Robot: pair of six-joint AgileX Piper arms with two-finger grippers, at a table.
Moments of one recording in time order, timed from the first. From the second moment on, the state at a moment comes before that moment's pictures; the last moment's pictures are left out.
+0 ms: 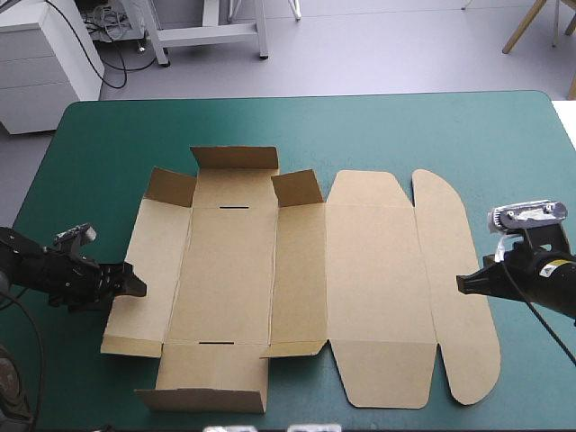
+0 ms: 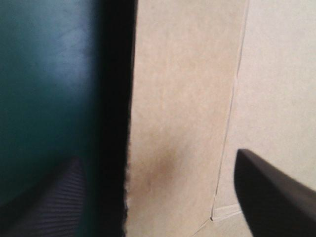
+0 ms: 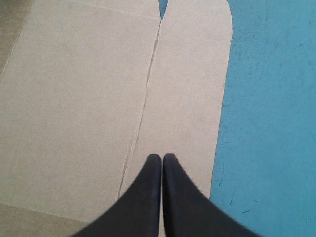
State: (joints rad) left arm 0.44 1.47 -0.87 -0.54 1.15 0.53; right arm -0.10 0.86 -0.92 0.23 1.00 -0.35
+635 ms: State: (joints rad) left arm 0.44 1.47 -0.87 -0.49 1.16 0.55; right arm -0.10 0.86 -0.92 0.23 1.00 -0.35
